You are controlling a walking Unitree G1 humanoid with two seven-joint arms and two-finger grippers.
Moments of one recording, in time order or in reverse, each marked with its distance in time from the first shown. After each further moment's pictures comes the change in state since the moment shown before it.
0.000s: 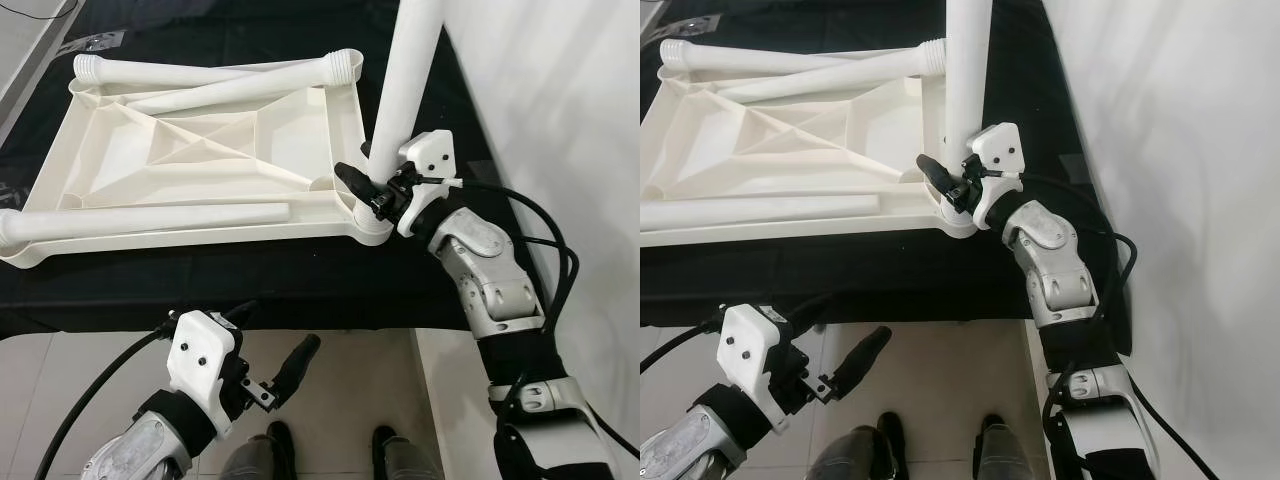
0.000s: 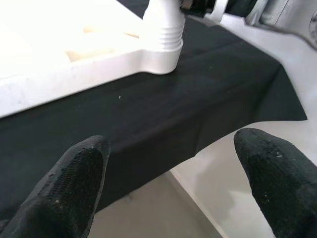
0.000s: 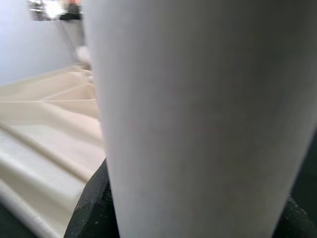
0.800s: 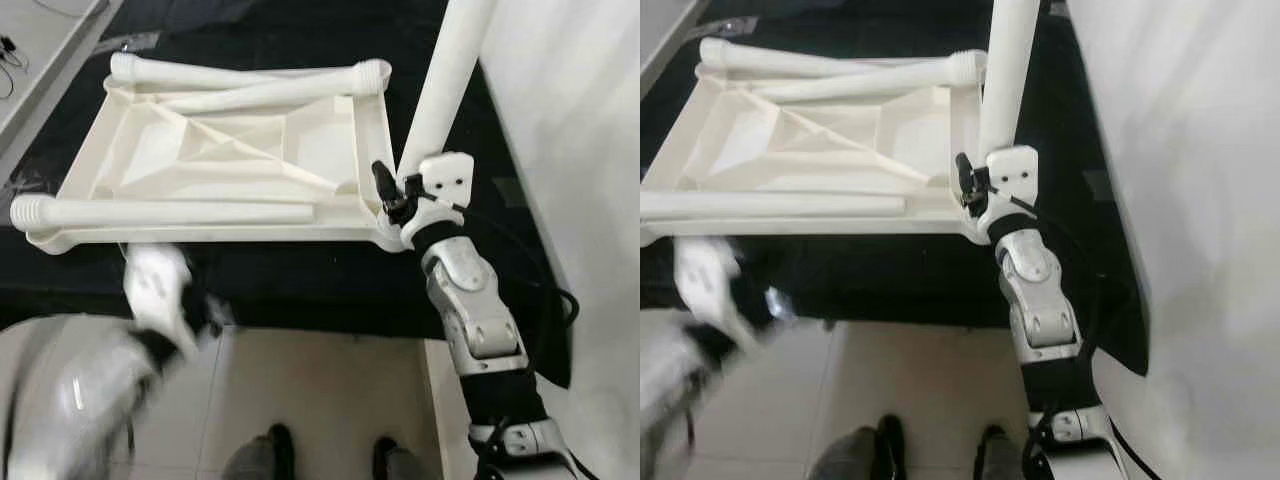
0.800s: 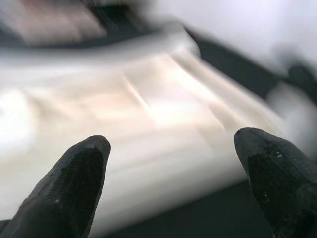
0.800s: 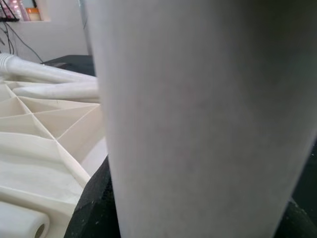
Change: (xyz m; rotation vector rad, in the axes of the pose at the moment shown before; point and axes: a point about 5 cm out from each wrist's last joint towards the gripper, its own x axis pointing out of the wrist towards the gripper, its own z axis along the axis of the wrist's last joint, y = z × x) left arm 0.039 0.092 0.090 0.124 -0.301 0.178; right arm -0.019 0.002 -0.012 0.009 -0.006 -0.332
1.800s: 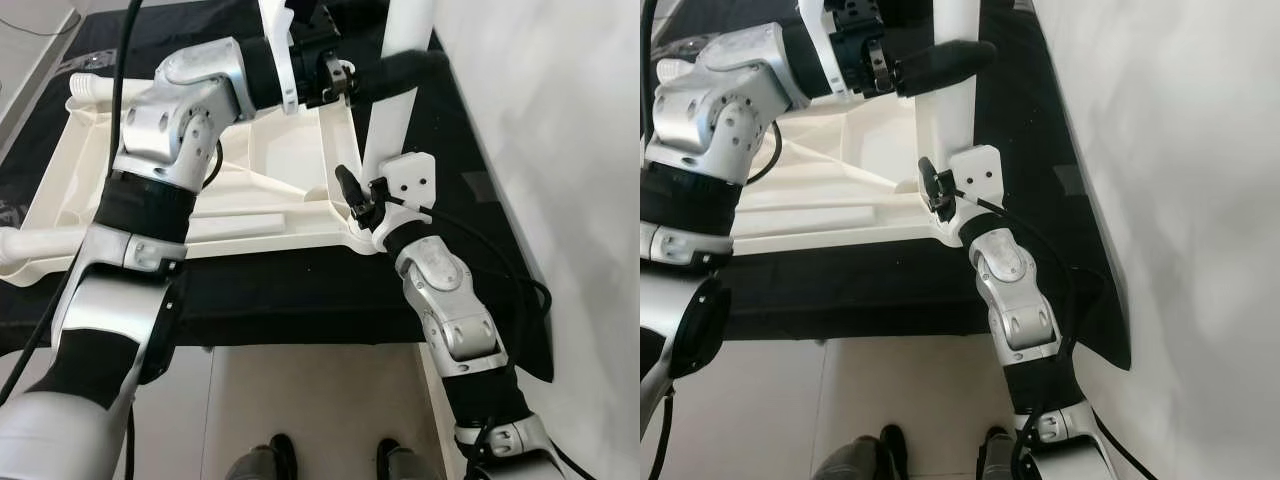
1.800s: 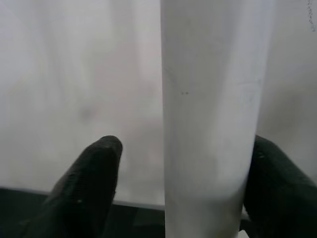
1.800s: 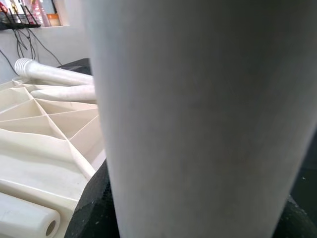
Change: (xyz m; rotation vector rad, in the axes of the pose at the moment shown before) left arm 0.163 -0.062 0.096 0.011 -0.137 -0.875; right arm 0.004 0.027 0.008 0.009 -0.010 0.126
